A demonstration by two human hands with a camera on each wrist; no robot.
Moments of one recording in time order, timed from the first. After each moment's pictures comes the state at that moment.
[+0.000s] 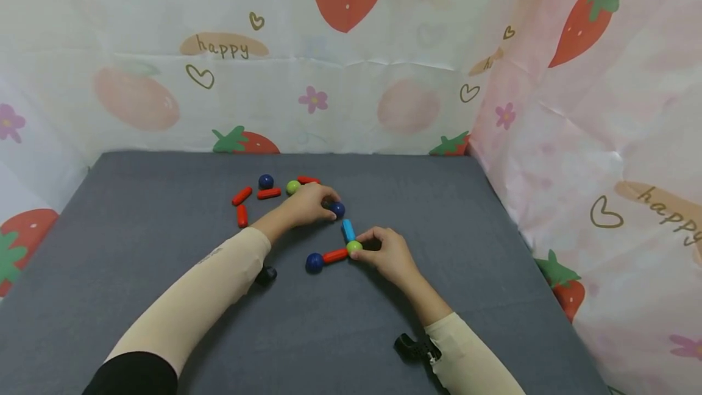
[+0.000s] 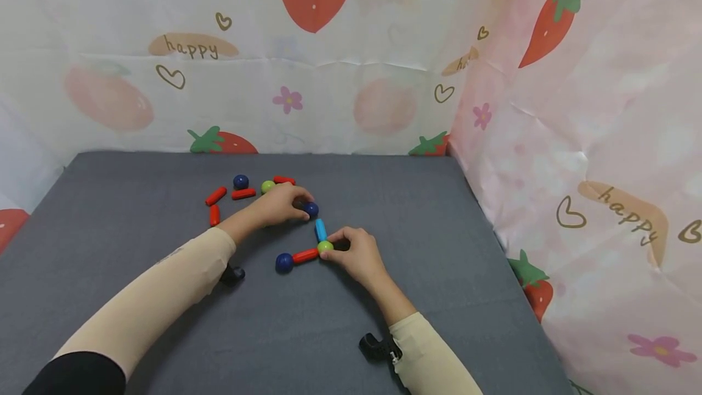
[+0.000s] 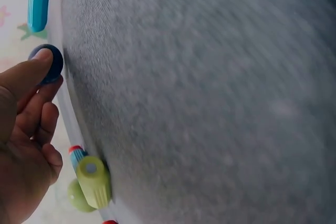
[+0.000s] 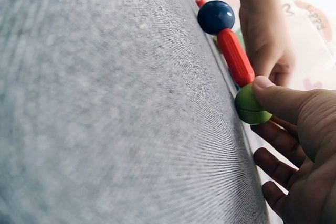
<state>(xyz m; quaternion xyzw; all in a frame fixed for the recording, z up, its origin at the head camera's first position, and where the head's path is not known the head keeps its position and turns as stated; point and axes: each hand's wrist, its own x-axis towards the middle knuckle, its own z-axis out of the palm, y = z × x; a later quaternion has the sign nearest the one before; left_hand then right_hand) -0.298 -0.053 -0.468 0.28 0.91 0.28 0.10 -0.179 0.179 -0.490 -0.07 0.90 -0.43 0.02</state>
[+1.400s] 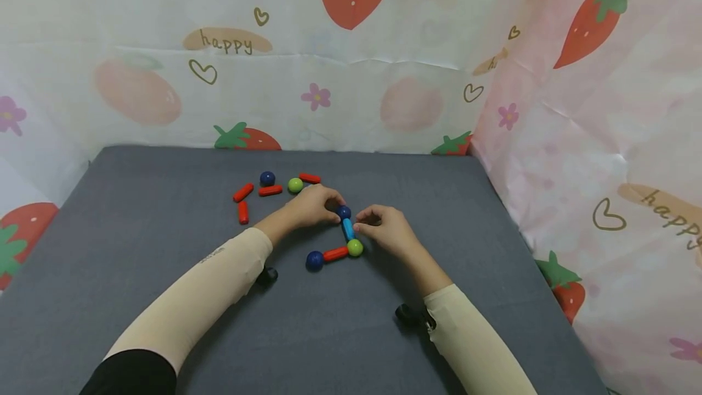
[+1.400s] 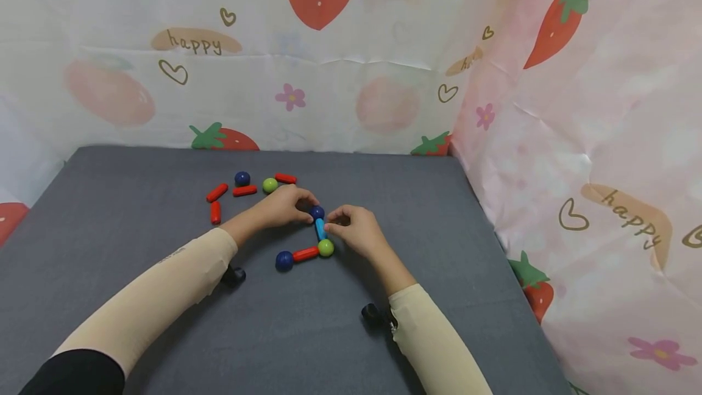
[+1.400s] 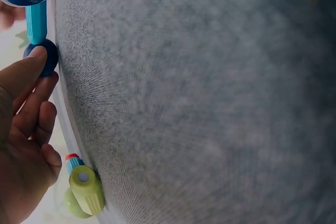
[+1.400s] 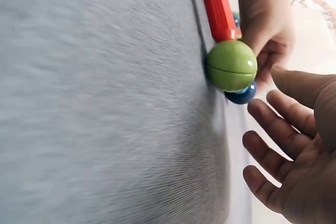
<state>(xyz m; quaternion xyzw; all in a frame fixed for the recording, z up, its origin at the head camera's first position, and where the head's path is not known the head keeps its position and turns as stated) -0.291 -0.050 -0.471 0.28 0.91 0.30 0.11 -0.215 0.174 -0.457 -0.08 0.90 -0.41 0.06</state>
